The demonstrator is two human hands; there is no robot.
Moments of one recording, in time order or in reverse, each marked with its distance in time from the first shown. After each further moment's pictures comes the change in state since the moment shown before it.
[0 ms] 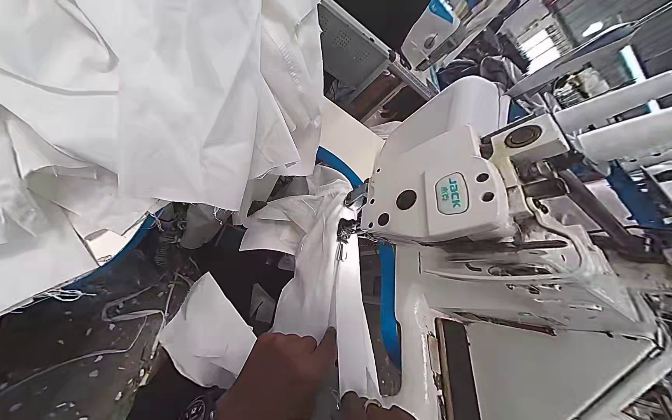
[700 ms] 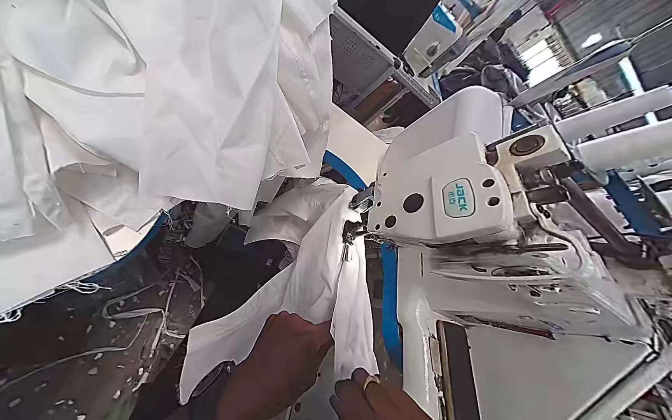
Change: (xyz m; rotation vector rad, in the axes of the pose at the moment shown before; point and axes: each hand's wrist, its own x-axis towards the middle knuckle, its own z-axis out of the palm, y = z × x) left_hand 0.007 -0.014 -0.005 -0.374 -0.201 -0.183; right_hand 0.009 -0.003 0.004 0.062 0.114 -0.013
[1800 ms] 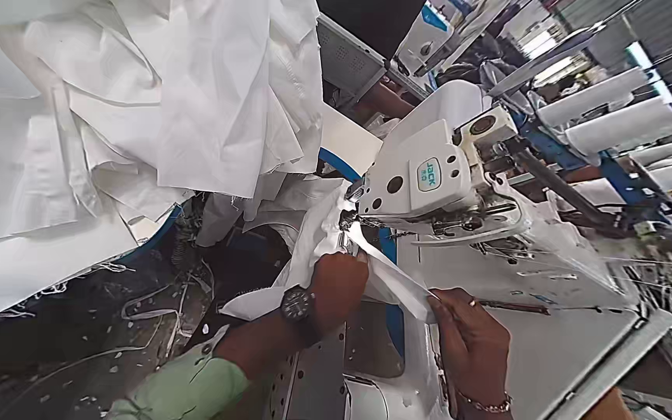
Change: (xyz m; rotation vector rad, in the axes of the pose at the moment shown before) left_hand 0.097 0.054 -0.001 0.315 -0.469 -0.345; right_hand 0.001 0.135 0.023 0.284 0.743 0.028
